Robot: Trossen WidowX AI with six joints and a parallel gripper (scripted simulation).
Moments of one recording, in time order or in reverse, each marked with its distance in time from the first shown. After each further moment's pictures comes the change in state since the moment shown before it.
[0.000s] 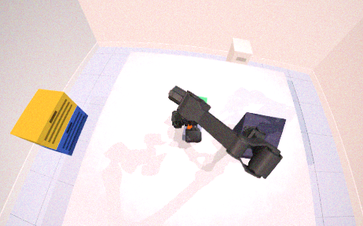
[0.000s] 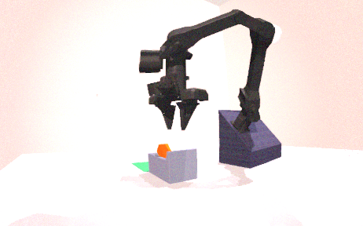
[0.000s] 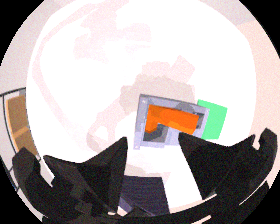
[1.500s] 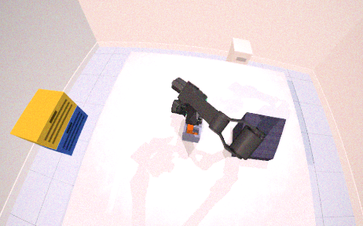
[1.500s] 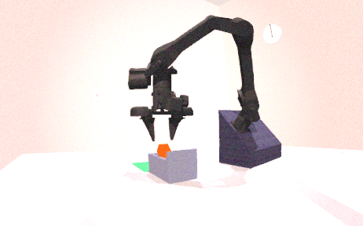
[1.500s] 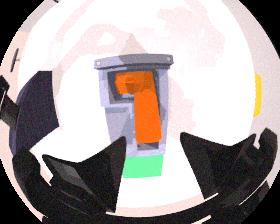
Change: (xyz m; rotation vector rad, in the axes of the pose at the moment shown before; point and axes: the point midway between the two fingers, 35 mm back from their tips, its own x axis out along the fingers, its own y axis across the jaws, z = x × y) arm 0.034 -0.070 -0.008 -1.376 0.026 0.006
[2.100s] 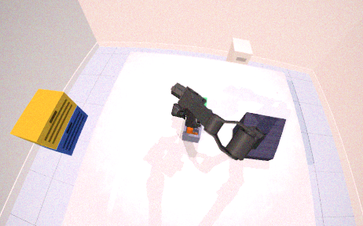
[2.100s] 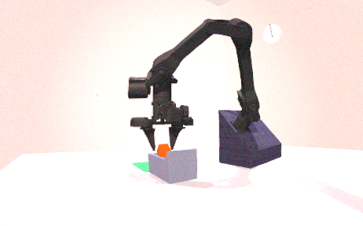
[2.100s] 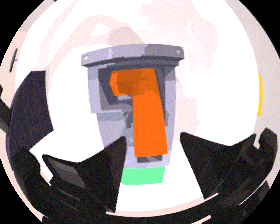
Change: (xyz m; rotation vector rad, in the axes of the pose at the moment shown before) arm 0.029 0.000 0.001 -0.001 -0.001 0.000
